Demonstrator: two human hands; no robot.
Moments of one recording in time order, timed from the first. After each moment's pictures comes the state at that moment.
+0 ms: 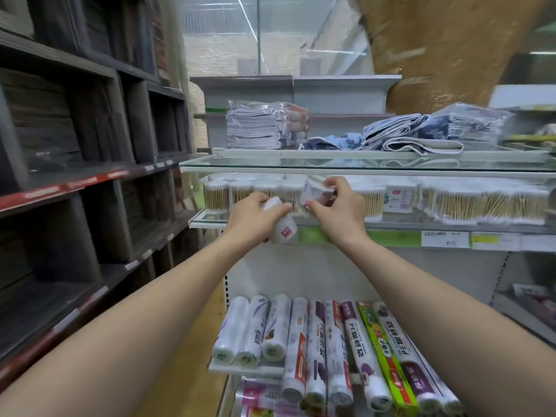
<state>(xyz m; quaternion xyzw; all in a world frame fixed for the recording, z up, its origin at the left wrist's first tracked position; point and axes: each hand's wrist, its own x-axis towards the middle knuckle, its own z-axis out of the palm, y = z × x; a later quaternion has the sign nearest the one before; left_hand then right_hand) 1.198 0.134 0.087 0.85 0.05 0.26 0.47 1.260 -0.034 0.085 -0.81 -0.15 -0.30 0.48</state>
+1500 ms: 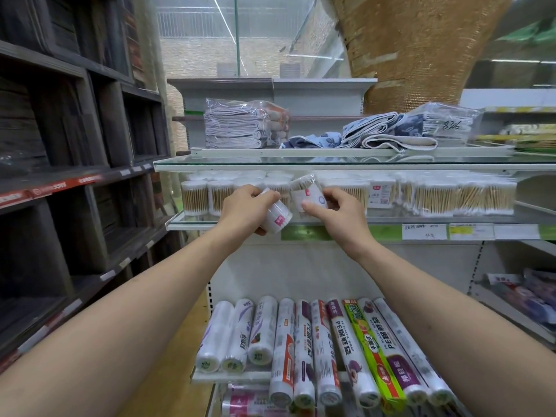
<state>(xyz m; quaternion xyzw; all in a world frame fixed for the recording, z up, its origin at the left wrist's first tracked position) 1.225 0.119 0.092 0.80 0.03 0.23 0.55 1.263 -0.069 0.066 -0.76 -0.19 -0.22 0.58</state>
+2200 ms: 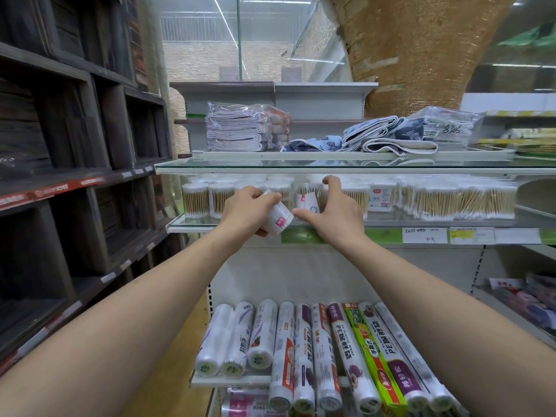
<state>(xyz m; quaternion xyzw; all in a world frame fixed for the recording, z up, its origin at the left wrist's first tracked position) 1.226 0.117 0.093 0.79 0.03 0.23 0.56 1.273 -0.060 0.078 -0.89 -0.13 -0.31 0.31</state>
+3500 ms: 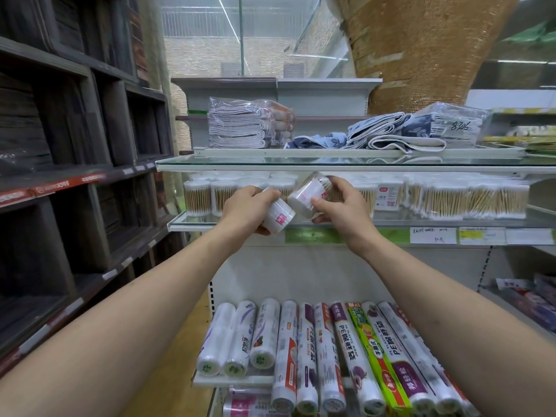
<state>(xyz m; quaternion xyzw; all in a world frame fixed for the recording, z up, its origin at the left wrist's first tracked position) 1.232 0.125 0.092 0.77 0.03 0.20 0.60 1.285 -0.065 0.074 -0.70 -0.22 -0.16 0.66</state>
